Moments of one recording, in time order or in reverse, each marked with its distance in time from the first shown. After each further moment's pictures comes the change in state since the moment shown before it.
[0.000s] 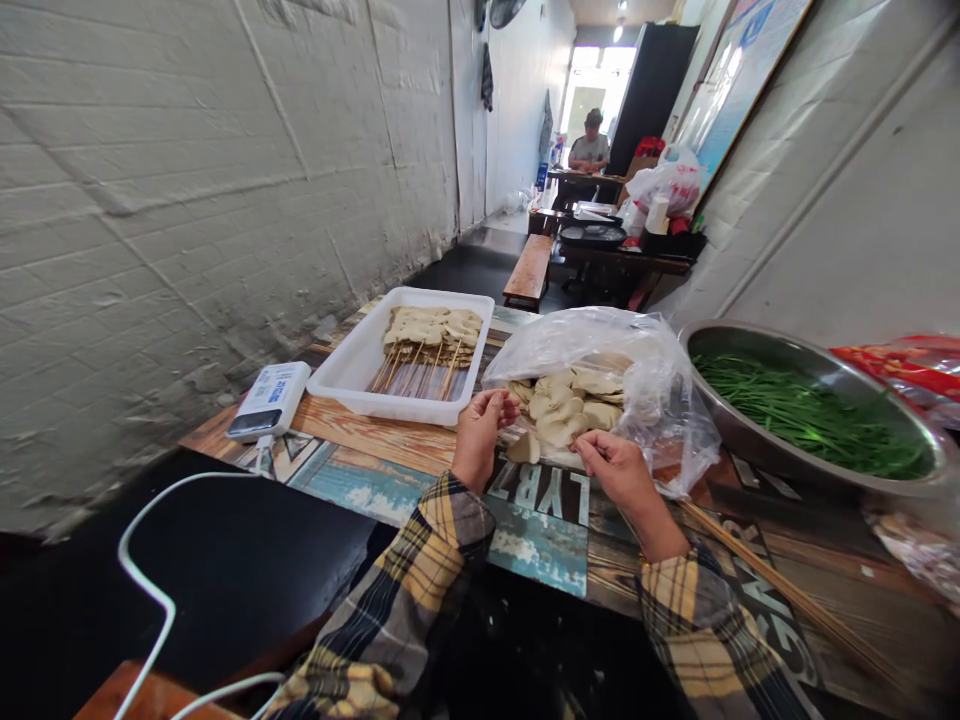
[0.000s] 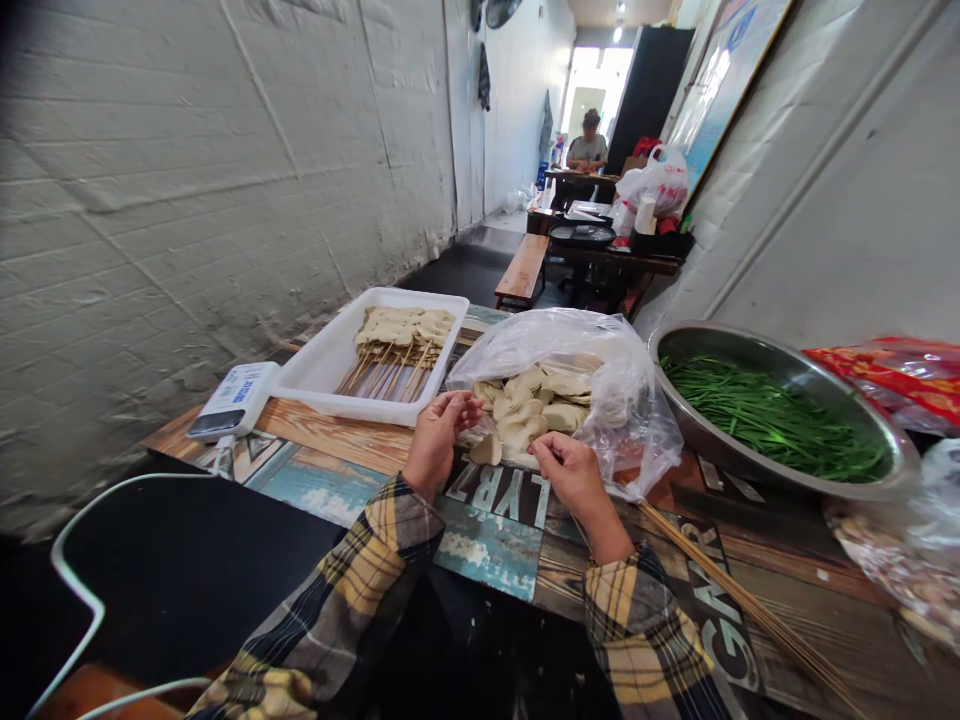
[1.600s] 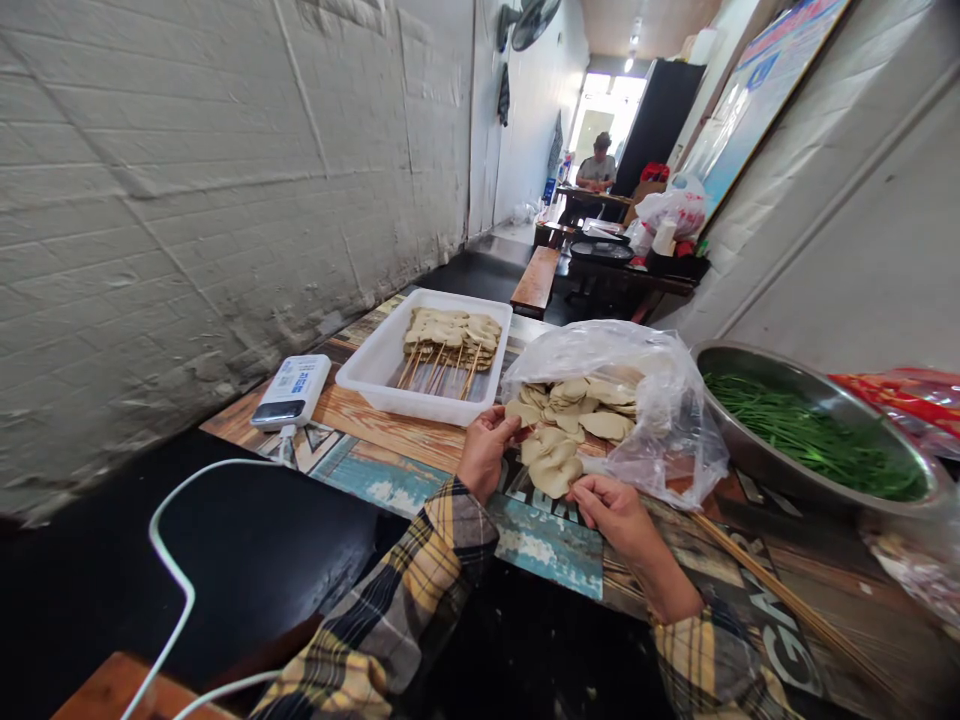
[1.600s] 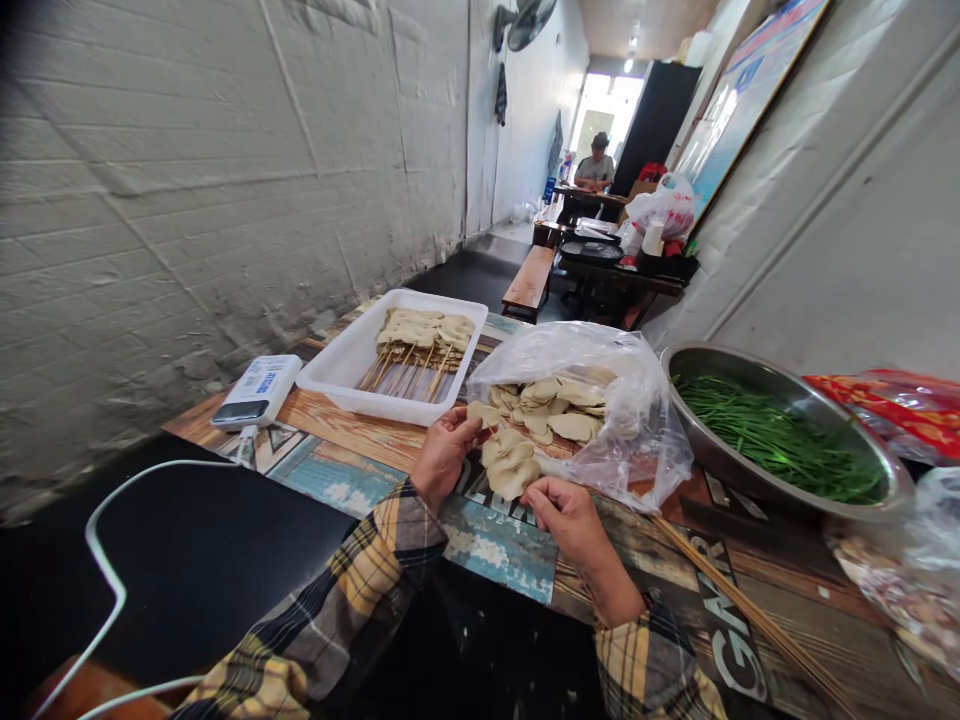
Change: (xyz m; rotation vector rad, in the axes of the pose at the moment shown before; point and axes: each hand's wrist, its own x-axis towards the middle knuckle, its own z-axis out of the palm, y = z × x) left_hand -0.015 0.004 -0.023 -0.223 -0.051 -0.127; right_hand -0.044 -0.014 0.032 0.149 -0.148 0.107
